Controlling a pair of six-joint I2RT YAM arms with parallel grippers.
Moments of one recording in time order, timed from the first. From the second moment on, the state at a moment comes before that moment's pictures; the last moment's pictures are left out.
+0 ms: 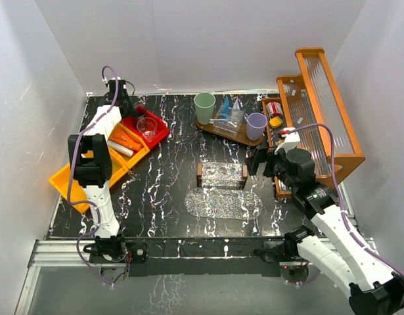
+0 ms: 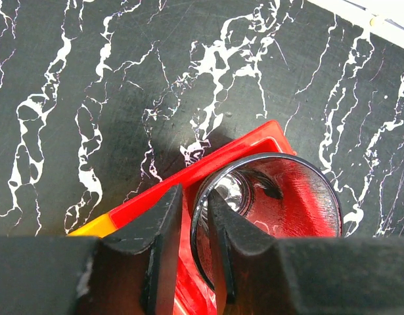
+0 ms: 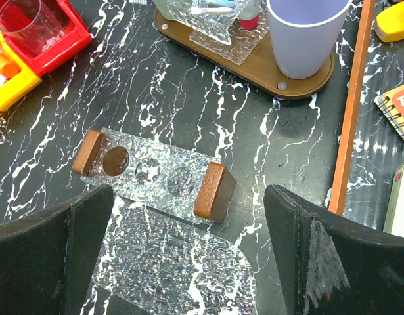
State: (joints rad) left arm -0.02 2.09 1.72 -0.39 -0.20 -0.34; right arm 0.40 0.71 0.67 -0.31 0.03 0.29
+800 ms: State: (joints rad) left arm -0.02 2.10 1.91 -0.55 -0.20 -0.32; right arm 0.40 0.70 0.68 -0.31 0.04 0.29
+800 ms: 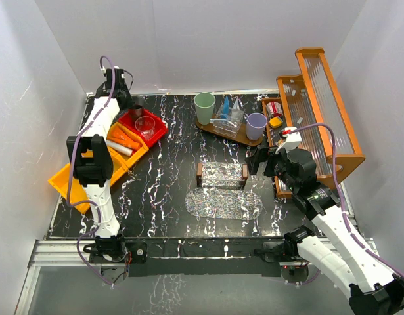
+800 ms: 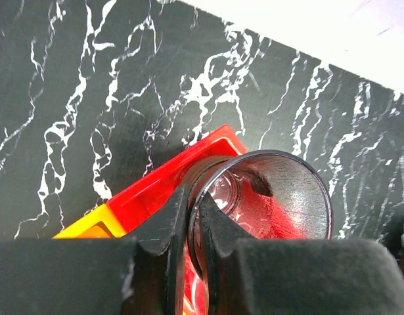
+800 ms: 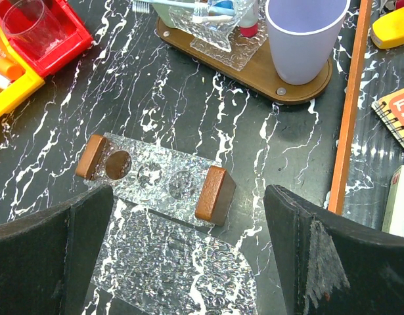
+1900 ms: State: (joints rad) left arm -0.55 1.06 1.01 -0.46 0.45 -0.19; right arm 0.40 0.68 0.70 -0.31 0.03 0.34
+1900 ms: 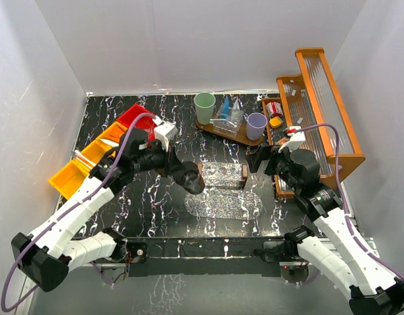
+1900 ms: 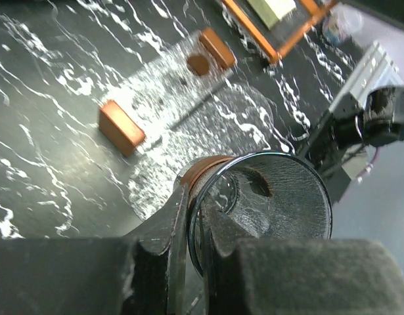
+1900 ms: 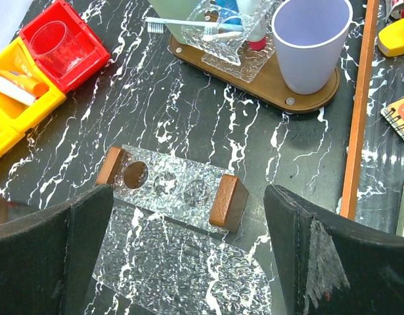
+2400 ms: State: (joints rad) left arm -0.89 1.21 0.97 -0.51 0.09 -0.22; right arm 0.40 0.63 0.70 -0.31 0.05 0.35
